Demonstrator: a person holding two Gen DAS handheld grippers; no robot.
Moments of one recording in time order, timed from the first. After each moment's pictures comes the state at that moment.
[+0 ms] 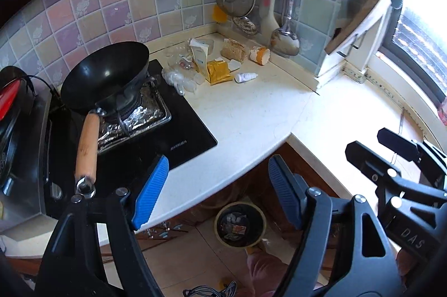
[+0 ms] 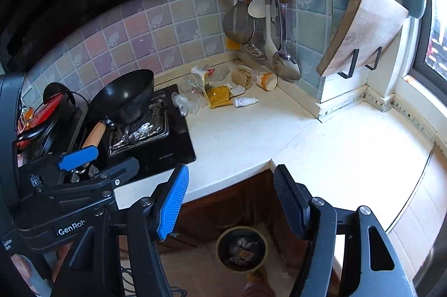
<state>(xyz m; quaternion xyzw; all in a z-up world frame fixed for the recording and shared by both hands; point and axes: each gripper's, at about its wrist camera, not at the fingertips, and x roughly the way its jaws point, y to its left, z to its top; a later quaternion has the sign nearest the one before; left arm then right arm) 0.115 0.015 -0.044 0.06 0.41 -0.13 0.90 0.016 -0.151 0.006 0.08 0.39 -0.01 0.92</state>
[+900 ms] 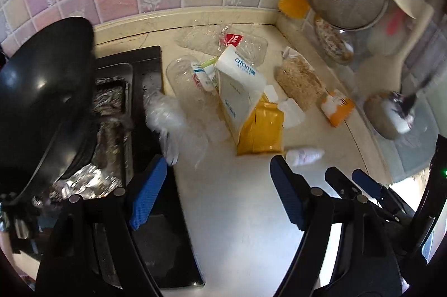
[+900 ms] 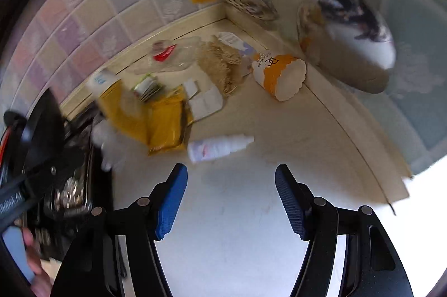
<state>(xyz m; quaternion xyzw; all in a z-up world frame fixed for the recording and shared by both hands) 0.442 -0.027 -0.159 -0.06 0.49 -0.02 0.87 0.411 -0.246 -0.199 0.13 0.49 0.02 0.86</state>
